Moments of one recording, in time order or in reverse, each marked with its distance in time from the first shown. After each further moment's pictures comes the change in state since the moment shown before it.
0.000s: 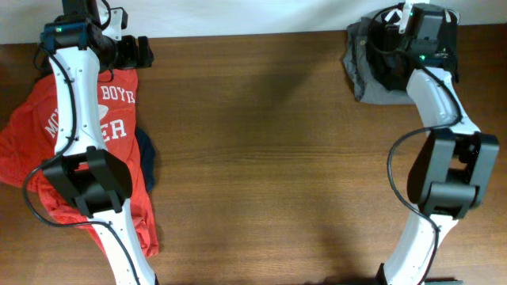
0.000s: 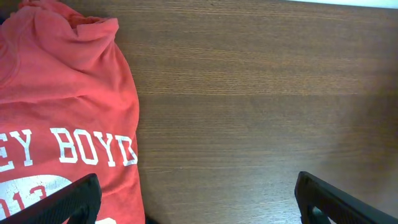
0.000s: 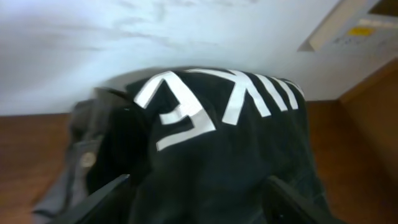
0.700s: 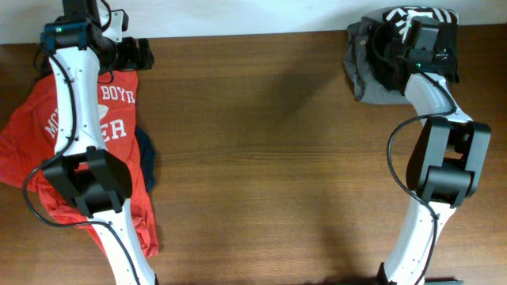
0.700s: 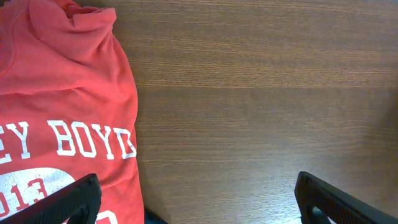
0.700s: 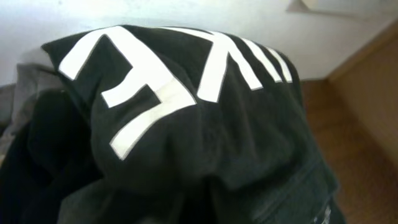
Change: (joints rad) left arm 0.000 0.000 0.000 -0.024 0.000 0.003; right arm -0.038 0.118 0.000 0.100 0.059 0.001
